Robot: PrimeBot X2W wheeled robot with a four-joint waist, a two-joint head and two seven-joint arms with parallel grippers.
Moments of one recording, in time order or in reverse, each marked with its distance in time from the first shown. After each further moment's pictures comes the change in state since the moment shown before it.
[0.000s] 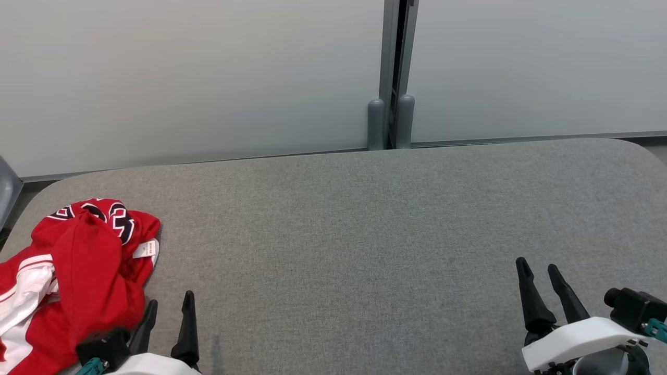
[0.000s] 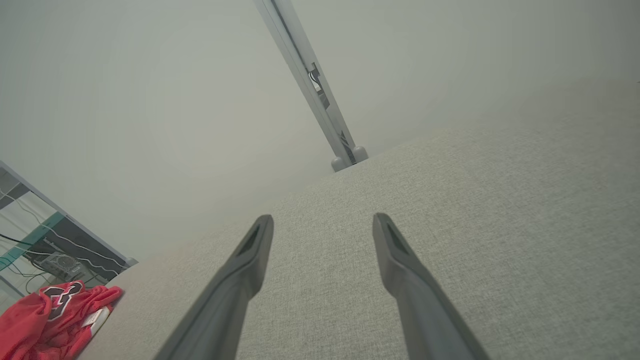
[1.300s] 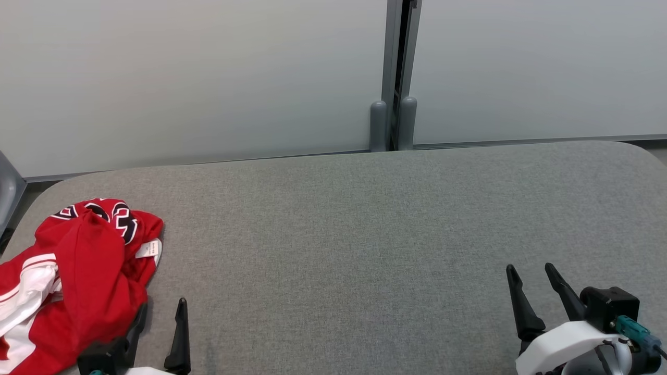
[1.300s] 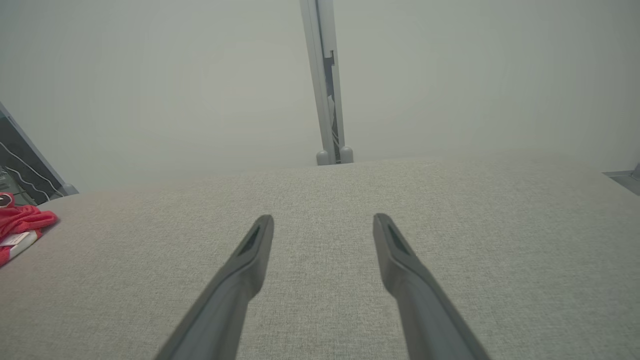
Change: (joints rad) left arm 0.016 0.020 0.025 0.028 0.182 -0.028 -0.080; right arm 0.005 -0.007 0.011 -0.008 -0.339 0.001 0.007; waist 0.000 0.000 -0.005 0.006
